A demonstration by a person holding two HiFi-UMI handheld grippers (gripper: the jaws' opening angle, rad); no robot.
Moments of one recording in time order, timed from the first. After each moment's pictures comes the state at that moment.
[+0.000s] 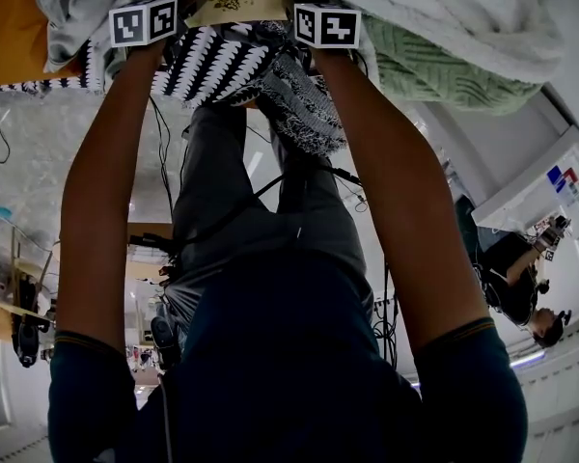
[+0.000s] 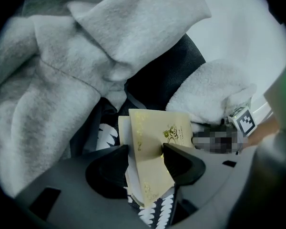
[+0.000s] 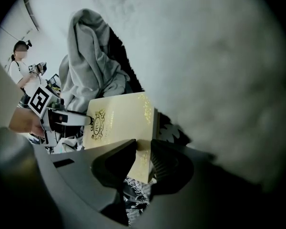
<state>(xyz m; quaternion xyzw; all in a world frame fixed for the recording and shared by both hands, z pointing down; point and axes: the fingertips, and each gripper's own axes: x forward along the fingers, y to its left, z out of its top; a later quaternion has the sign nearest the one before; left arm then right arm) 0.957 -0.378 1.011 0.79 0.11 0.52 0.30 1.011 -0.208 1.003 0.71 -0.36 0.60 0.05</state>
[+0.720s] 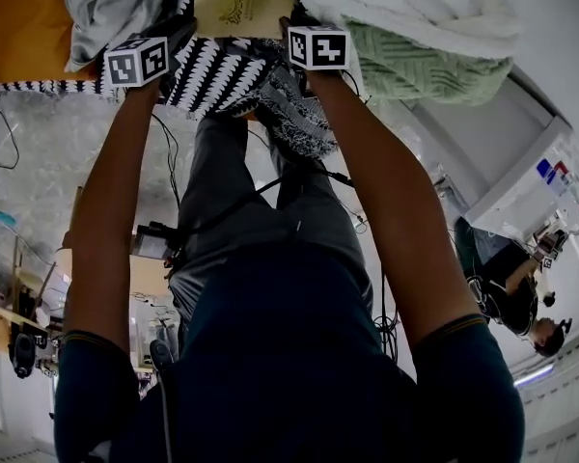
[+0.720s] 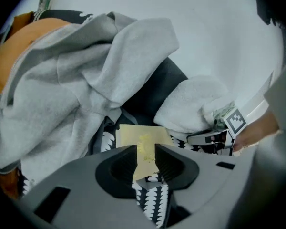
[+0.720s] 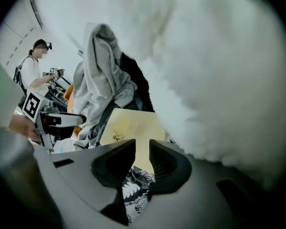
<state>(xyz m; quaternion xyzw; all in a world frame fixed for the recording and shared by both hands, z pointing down) 0.929 -0.391 0.927 0.82 0.10 0.48 0.29 1.001 -0.206 0.938 0.72 -0.36 0.60 0.06</state>
